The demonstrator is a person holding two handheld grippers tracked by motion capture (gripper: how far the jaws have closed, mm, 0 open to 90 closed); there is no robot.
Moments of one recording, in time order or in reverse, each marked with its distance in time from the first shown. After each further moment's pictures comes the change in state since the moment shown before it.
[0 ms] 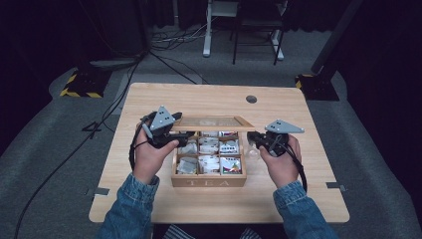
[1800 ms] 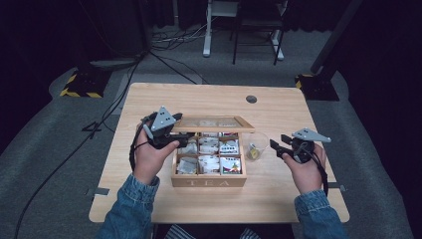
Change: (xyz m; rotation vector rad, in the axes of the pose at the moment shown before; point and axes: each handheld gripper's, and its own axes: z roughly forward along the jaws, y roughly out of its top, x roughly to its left) left arm -0.003 0.000 0.000 0.012 0.010 0.005; right arm -0.056 -0.045 -0.030 0.040 -0.130 0.084
